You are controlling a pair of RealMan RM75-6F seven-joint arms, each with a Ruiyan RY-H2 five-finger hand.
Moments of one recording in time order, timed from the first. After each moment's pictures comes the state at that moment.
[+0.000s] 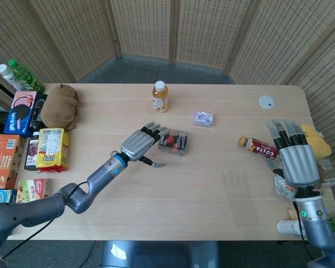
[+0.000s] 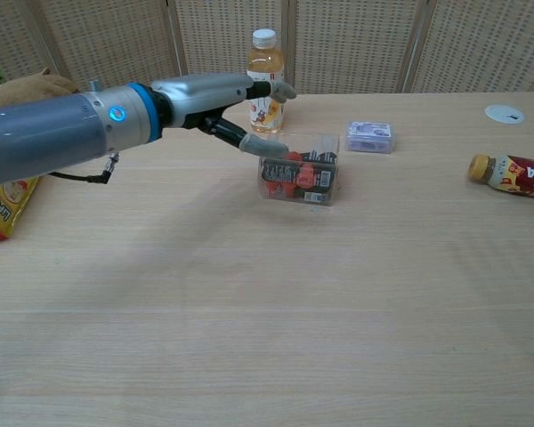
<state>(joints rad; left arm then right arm) -1.02 -1.72 -0.18 -1.09 1.35 0.77 -0.06 0.34 -1.12 0.19 -1.71 -1.44 1.43 -0.35</state>
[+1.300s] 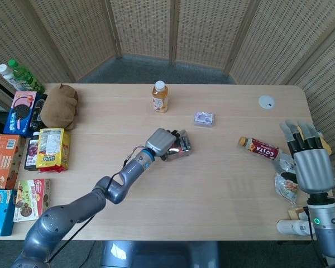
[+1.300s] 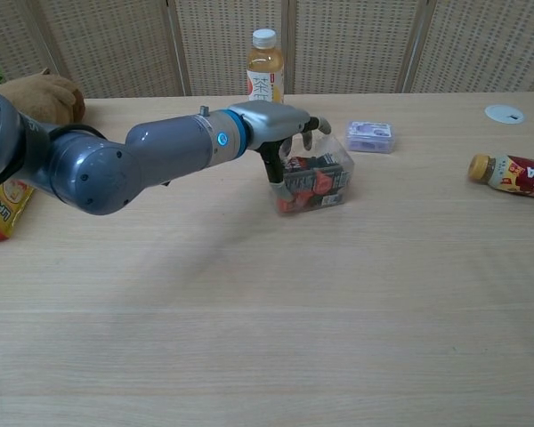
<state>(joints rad) -1.24 -2.05 -0.27 -0.61 1.22 0.56 0.09 0.28 -1.08 0.19 -1.71 -1.50 1.50 -0.25</state>
